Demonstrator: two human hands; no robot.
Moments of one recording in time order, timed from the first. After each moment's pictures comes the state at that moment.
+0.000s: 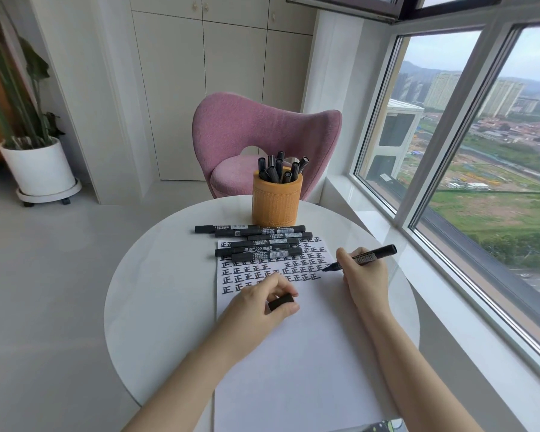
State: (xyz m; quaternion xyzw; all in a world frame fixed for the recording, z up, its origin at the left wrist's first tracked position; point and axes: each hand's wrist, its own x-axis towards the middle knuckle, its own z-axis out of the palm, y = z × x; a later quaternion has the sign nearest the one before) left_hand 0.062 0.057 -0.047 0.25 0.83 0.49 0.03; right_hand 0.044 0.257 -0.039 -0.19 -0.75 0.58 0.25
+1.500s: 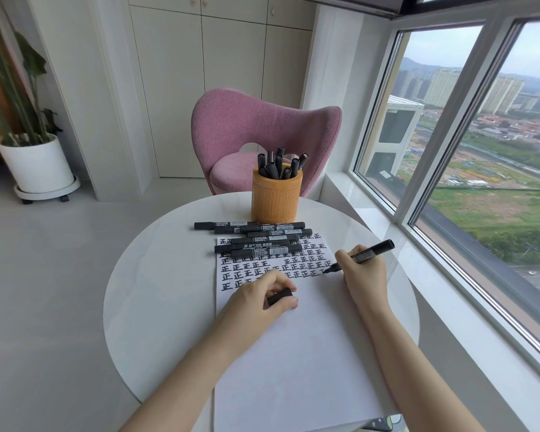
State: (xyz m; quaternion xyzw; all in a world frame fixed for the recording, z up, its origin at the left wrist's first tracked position) left_hand 0.057 0.057 -0.053 0.23 0.82 0.53 0.05; right_hand 0.043 0.257 -0.040 -0.19 -0.78 0.55 0.23
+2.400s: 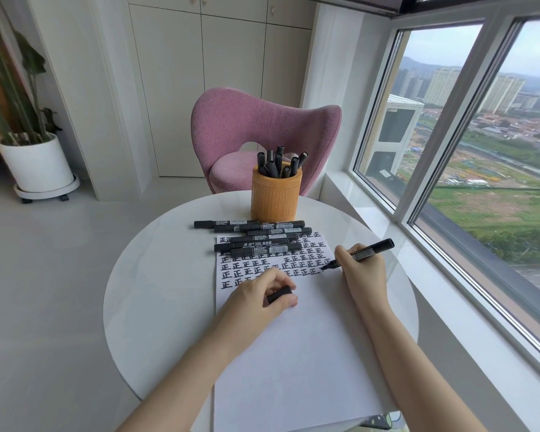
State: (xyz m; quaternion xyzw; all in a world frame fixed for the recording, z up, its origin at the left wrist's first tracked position) left_hand 0.058 0.057 -0.053 0.24 0.81 0.53 0.05; right_hand 0.043 0.257 -0.041 -0.19 -0.77 0.56 0.23
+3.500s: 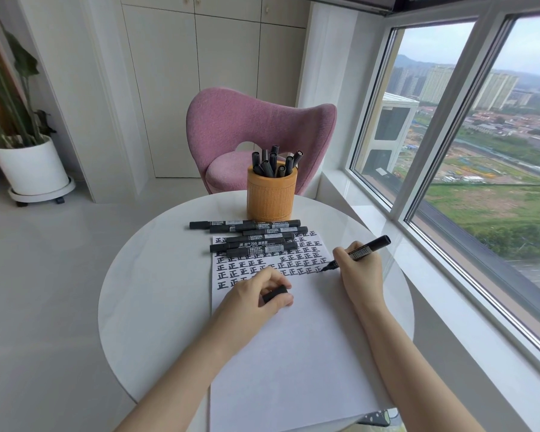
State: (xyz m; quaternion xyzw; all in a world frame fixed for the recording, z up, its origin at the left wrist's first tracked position) left_hand 0.057 0.058 -0.053 0.23 0.80 0.54 0.05; right_hand 0.046 0.257 -0.040 -0.19 -0.77 0.57 0.25
